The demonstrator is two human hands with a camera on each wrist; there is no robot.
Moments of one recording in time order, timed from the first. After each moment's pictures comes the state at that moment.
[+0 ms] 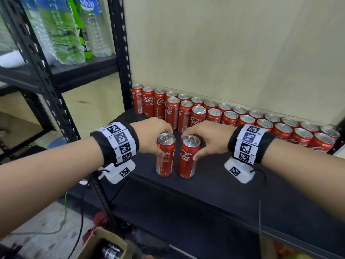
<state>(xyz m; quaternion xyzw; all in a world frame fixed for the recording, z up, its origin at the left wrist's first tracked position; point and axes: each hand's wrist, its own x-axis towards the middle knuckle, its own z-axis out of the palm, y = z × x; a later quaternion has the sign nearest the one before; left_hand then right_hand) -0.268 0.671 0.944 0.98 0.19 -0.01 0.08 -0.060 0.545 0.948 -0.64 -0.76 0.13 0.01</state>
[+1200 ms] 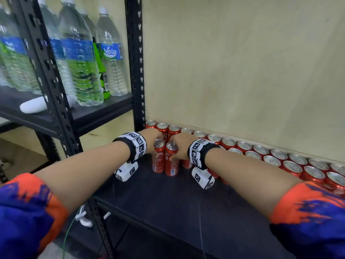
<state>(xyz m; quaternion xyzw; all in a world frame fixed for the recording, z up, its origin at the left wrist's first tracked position) -0.238 0.851 0.952 0.95 0.32 0.00 0.03 -0.097 0.736 0.953 -0.75 -0.66 0.00 0.00</state>
